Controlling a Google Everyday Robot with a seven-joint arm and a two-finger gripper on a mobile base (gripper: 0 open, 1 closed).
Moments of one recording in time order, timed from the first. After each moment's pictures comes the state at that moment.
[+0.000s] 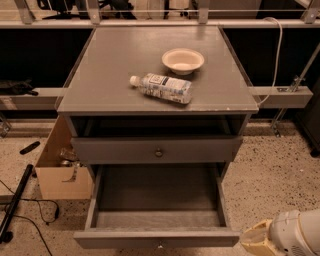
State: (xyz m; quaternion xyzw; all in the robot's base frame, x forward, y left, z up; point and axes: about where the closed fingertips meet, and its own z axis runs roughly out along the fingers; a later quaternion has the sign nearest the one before) arm 0.314 -0.224 0.637 -0.45 0.84 0.24 0.21
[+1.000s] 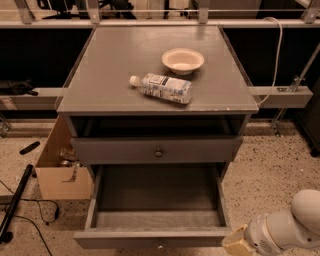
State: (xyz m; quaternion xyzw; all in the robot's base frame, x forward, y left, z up) arm 0.328 -0.204 0.553 -0.41 0.86 0.27 0.15
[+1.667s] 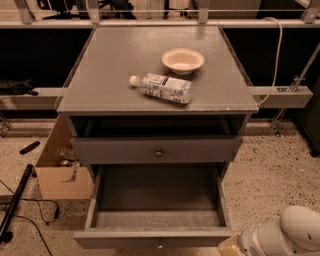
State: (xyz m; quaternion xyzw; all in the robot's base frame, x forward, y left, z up) arm 0.334 -0.200 0.492 -0.33 0.89 0.26 0.15
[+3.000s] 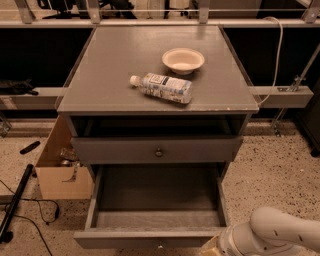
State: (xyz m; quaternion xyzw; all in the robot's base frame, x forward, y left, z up) arm 0.340 -0.161 0.438 -0.39 0.87 0.25 0.14
